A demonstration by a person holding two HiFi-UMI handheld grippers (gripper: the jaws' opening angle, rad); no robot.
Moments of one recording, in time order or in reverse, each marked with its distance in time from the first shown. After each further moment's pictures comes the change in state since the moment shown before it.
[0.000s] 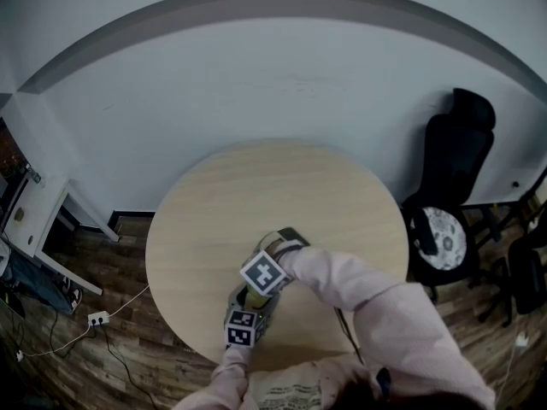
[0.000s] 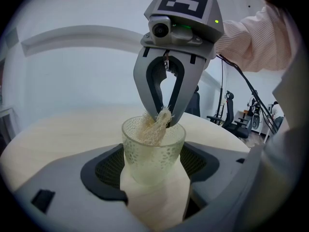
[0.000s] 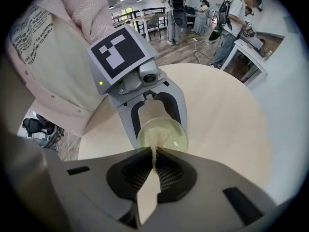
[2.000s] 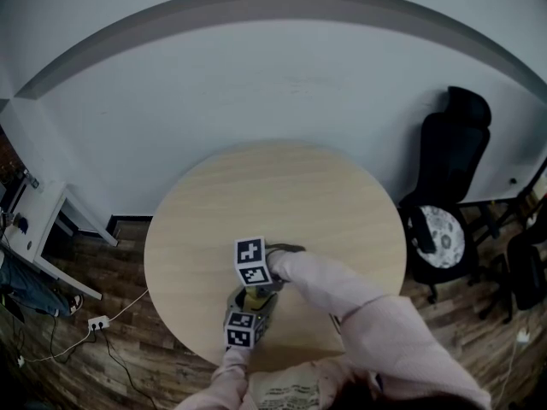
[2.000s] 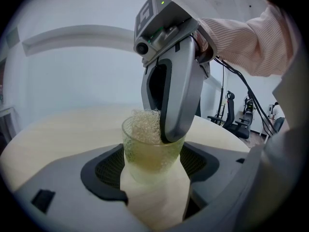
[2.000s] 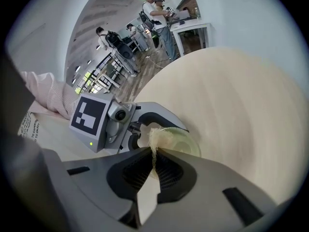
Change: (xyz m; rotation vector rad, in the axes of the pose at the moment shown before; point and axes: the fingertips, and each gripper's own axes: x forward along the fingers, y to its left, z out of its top) left arm -0.001 0.001 -0.002 -0.006 0.005 0.008; right arm 0.005 -0.024 0.034 0.649 -0.338 0.191
